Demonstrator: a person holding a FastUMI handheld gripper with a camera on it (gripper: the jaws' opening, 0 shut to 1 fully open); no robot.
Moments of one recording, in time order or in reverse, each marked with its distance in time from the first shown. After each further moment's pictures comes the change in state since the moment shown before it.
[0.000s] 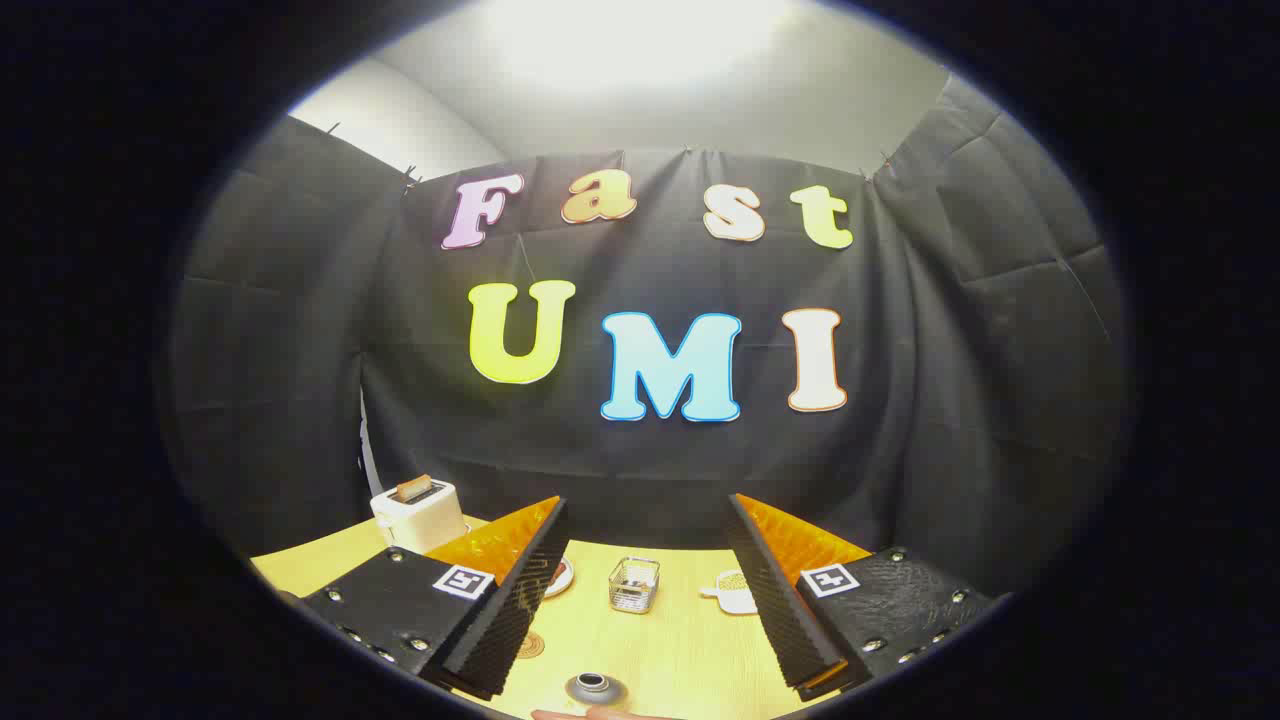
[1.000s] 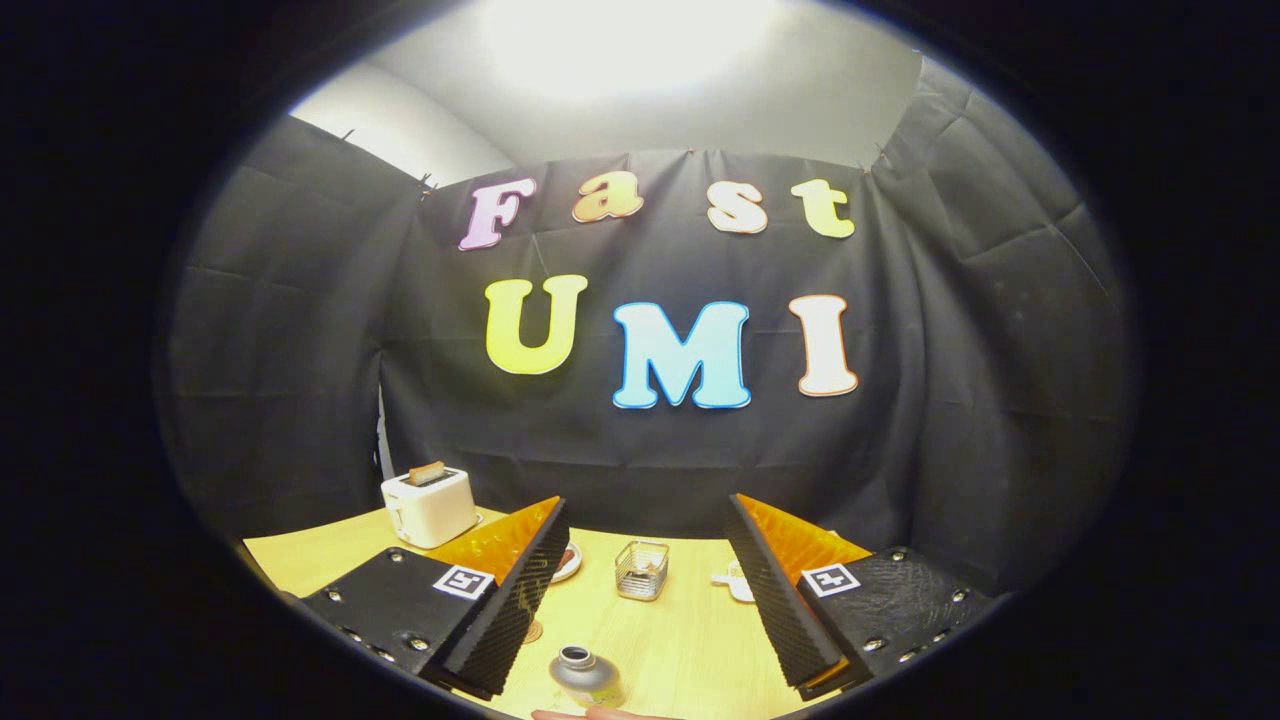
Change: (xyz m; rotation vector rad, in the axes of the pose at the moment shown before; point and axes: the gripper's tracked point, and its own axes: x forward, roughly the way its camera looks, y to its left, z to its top) arm -0.017 -0.002 -0.073 0.014 -0.039 0.067
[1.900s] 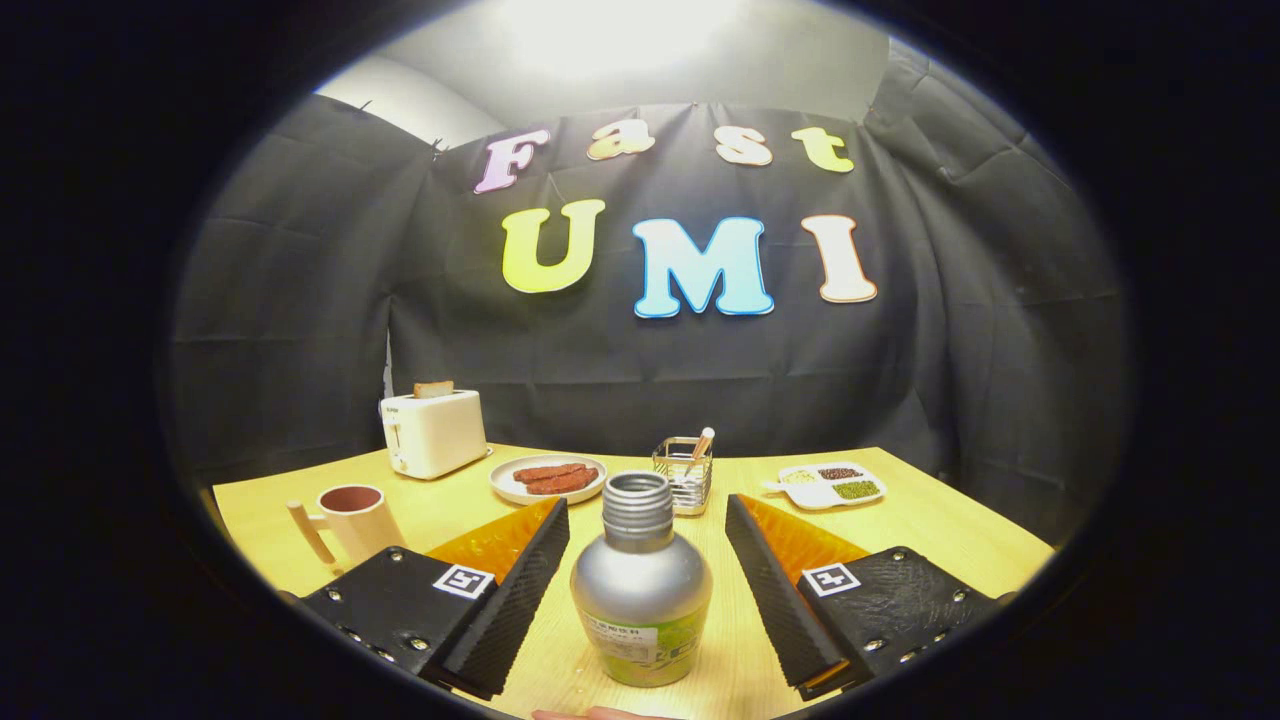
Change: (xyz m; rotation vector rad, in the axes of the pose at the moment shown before) arm 0.022 0.047 -0.192 0.037 0.073 -0.006
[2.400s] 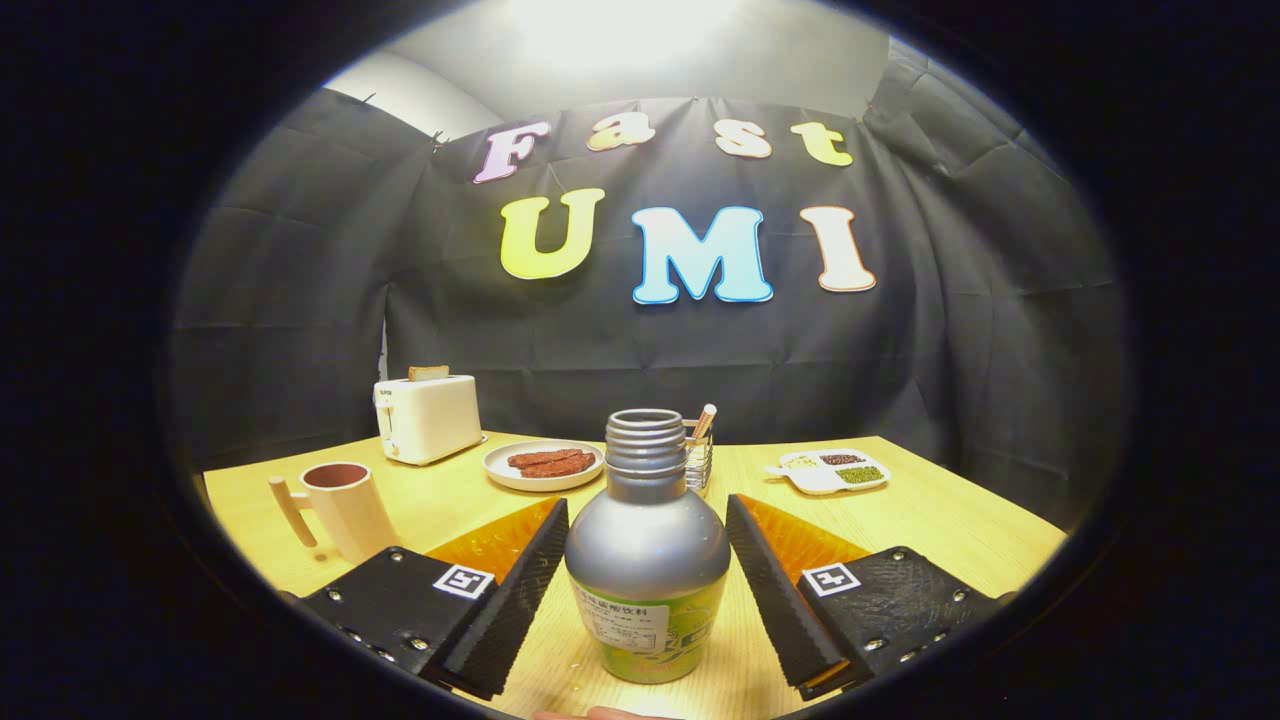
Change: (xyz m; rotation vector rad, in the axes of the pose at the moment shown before) arm 0.009 0.002 -0.024 -0.025 0.002 -0.019
